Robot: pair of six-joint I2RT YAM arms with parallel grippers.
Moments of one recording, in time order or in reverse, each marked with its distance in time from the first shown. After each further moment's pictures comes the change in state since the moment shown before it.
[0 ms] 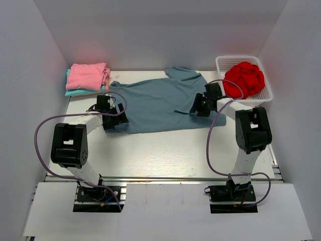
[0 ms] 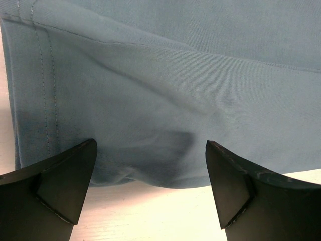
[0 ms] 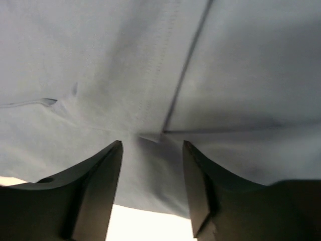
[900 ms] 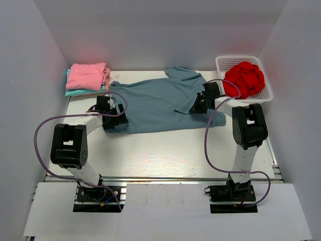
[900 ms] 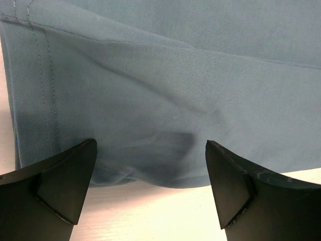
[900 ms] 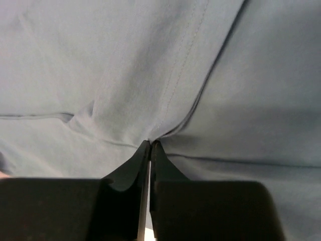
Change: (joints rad) left arm -0.001 -0.009 -0.015 0.016 -0.002 0.019; right arm 0.000 0.081 0.046 0.071 -0.085 0.052
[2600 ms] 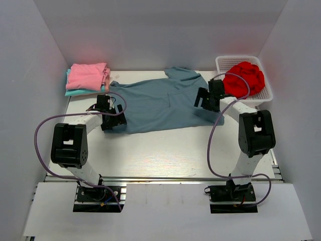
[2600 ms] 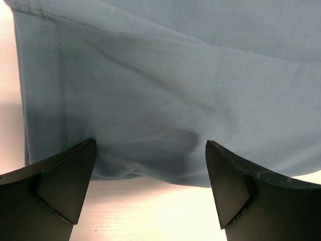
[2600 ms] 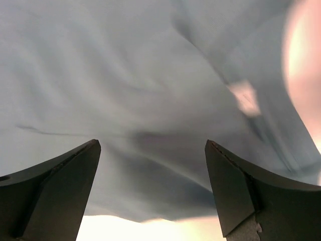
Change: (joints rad) left arm 0.000 0.006 0.031 -0.074 -0.048 0.000; right arm 0.021 -0.143 0.002 -0.039 0.311 -0.133
